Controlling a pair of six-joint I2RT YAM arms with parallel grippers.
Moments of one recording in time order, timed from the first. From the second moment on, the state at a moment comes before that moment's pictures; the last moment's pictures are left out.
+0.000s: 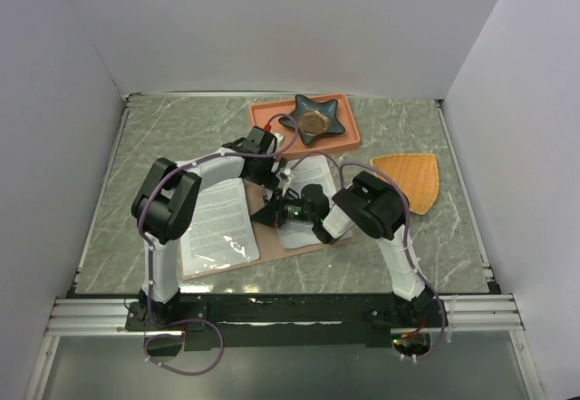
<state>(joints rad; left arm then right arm) -0.54 2.00 1.37 -0.36 -0.05 -0.09 0.73 2.22 0.77 1.24 -0.58 0.71</state>
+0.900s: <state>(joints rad) -0.50 2.04 1.68 -0.69 0.00 -0.05 0.72 1.89 0.95 0.50 -0.44 0.54</state>
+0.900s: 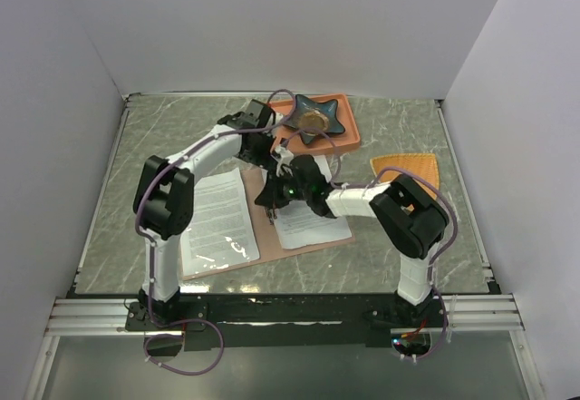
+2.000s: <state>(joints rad) 0.39 1.44 1.06 -0.85 0.65 0.37 0.91 2.00 1.46 -0.50 0.24 0.44</state>
